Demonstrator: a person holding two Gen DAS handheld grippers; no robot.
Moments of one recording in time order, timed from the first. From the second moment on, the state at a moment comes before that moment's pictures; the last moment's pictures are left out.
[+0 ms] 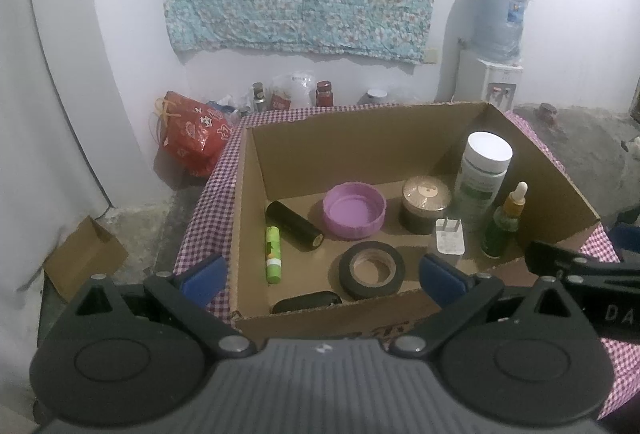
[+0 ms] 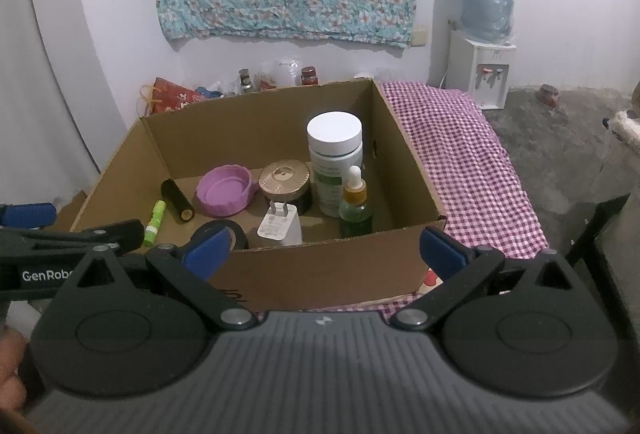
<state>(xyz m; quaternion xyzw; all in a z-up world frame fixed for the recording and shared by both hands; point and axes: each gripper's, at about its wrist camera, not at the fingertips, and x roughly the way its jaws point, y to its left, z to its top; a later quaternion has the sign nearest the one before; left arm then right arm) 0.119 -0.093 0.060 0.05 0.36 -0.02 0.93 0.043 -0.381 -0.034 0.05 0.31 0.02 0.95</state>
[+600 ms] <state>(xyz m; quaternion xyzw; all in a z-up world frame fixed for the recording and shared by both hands) 0.116 -0.092 0.059 0.05 0.36 -0.03 0.93 0.036 -0.375 -0.032 0.03 0.30 0.01 0.95</state>
